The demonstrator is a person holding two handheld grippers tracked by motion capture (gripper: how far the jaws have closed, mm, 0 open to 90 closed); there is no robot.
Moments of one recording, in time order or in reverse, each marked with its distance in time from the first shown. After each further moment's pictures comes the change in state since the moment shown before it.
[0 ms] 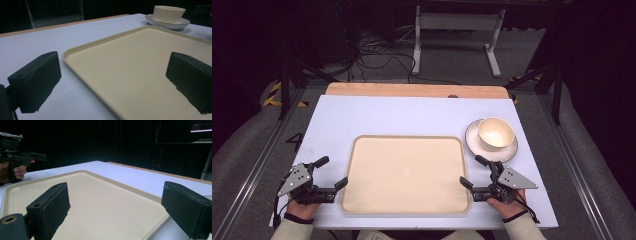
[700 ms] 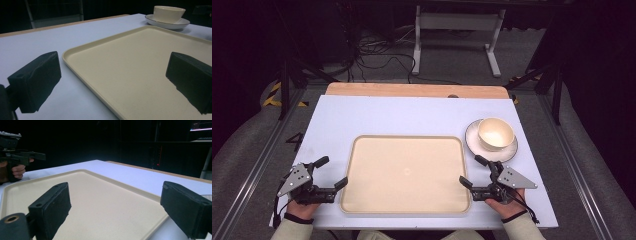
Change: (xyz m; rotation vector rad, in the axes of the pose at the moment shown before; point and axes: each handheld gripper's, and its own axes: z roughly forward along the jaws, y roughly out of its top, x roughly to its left) left arm 0.000 0.000 0.000 -0.001 0.000 -0.001; right arm 0.000 0.000 0.001 0.010 -0.004 0.000
